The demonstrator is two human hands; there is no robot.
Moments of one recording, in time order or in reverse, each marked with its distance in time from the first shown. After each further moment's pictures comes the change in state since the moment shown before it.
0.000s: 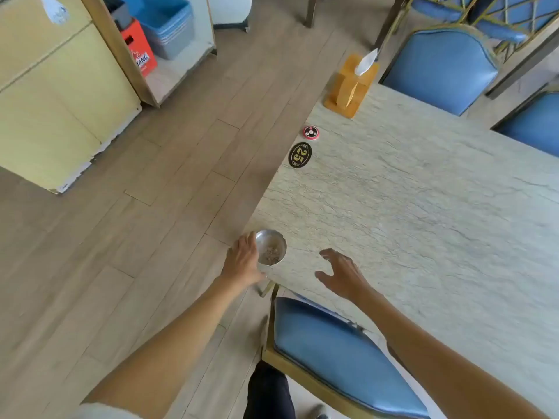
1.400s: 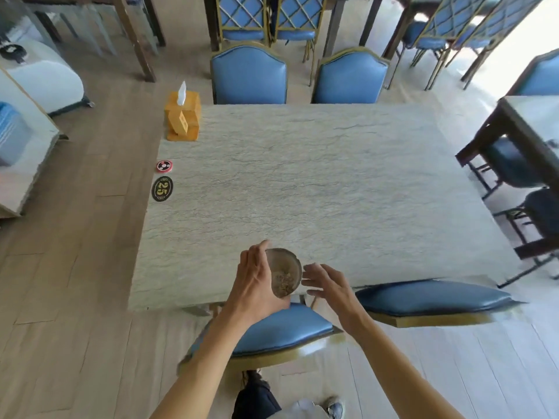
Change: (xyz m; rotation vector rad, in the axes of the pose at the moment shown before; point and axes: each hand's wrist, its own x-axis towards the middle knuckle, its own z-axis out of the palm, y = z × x) left_hand -0.137 0.254 0.006 -0.173 0.094 0.703; right_hand -0.234 0.130 -0.005 1.215 0.538 0.256
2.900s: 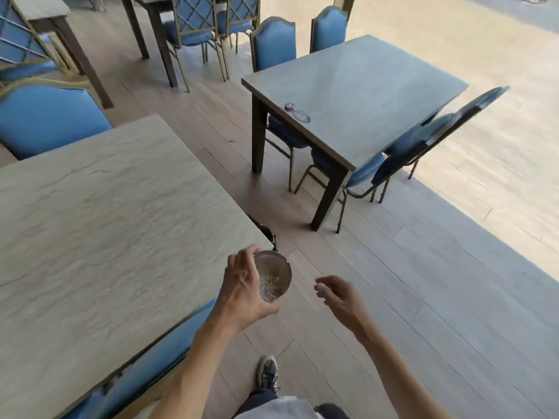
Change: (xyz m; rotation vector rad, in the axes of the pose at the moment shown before) left_hand 0.155 0.555 0.396 0.078 -0.275 0.477; right_hand -0.127 0.149 -0.678 -0.085 0.599 0.061
